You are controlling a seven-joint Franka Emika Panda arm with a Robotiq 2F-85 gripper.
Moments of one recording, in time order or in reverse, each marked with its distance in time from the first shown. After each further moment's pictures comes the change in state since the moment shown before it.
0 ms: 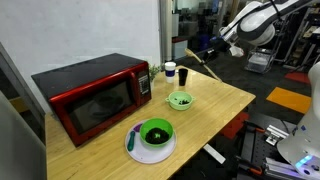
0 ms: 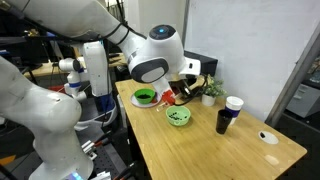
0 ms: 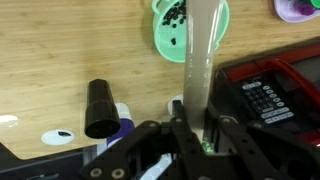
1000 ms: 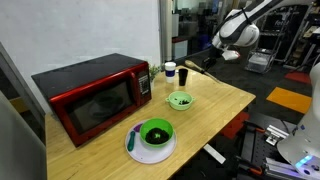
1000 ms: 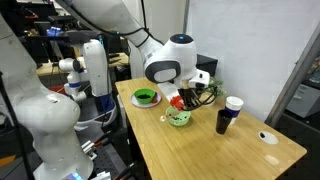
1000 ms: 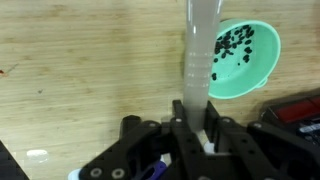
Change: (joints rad) arm -0.060 0.315 0.065 0.145 0.186 -0.143 -0.099
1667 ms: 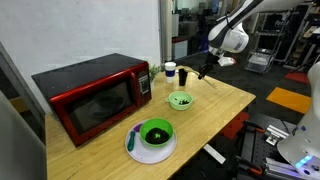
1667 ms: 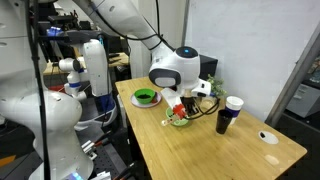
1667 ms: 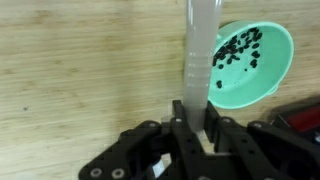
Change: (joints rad) arm 0.081 0.187 -0.052 0.056 0.375 -0.001 -0.261
